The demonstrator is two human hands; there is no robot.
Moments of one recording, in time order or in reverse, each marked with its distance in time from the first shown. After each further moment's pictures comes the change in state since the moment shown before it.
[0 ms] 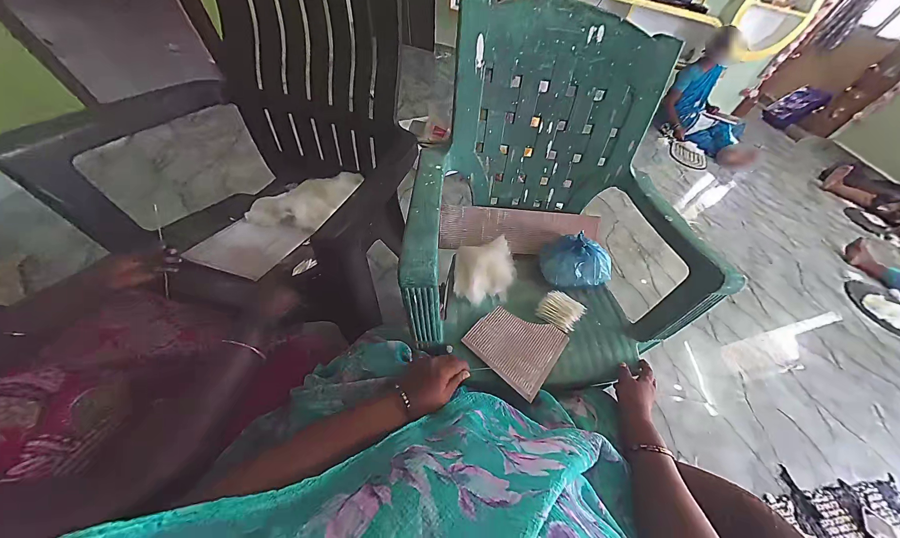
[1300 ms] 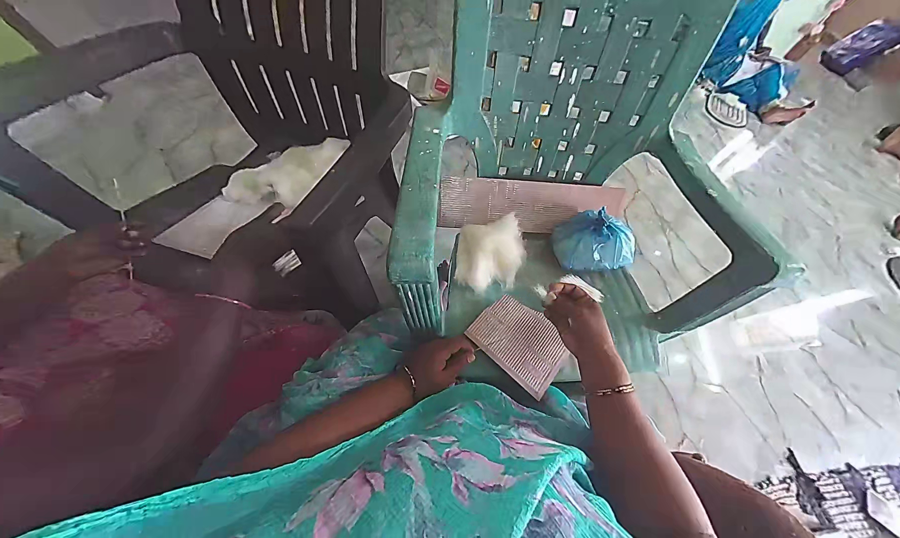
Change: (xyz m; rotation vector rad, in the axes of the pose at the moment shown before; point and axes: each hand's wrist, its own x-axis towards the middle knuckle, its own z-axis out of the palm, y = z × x) left_hand 0.026 -0.039 0.029 -0.319 0.151 -0.030; right_hand -0.046 -0.143 0.067 0.824 -0.669 -0.066
